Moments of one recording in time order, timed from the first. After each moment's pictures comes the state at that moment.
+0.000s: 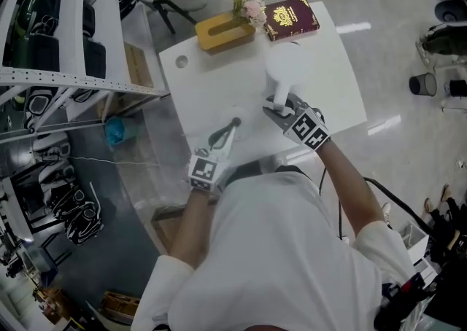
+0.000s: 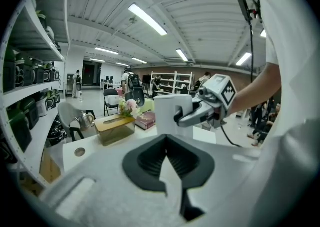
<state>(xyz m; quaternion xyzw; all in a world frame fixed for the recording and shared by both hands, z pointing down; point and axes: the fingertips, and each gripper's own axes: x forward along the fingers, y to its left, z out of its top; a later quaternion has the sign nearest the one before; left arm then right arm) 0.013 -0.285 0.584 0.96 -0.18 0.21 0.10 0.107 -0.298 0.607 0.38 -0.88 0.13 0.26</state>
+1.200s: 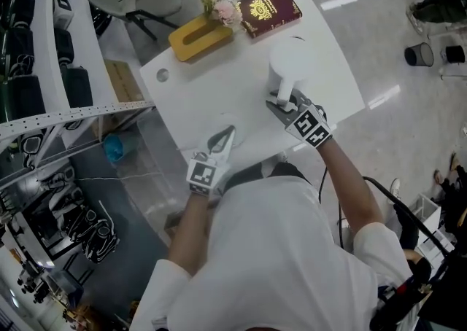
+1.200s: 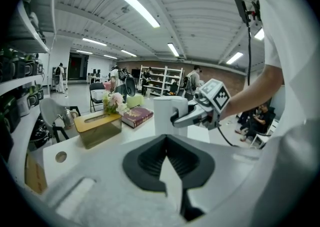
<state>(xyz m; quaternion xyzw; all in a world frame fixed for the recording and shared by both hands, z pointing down) 0.061 -0.297 0.610 0.96 -0.10 0.23 0.10 0.177 -0.308 0.651 0.46 -0.83 0.17 0.25</state>
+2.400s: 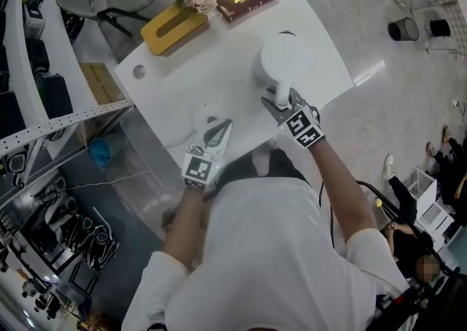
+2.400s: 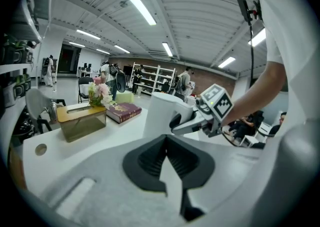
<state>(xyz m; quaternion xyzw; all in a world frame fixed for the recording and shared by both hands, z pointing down) 0.082 -0.268 0.633 0.97 -0.04 0.22 0.13 0.189 -0.260 0.694 0.53 -0.78 0.22 0.27</state>
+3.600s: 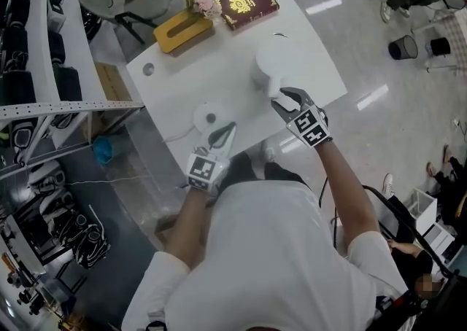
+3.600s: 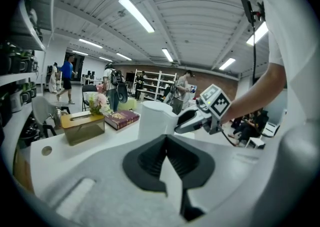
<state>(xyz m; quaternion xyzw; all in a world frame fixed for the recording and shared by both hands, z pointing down) 0.081 -0.217 0.598 0.97 -0.07 0.20 0.11 0.215 -0.212 0.657 0.53 -0.77 0.20 0.29</state>
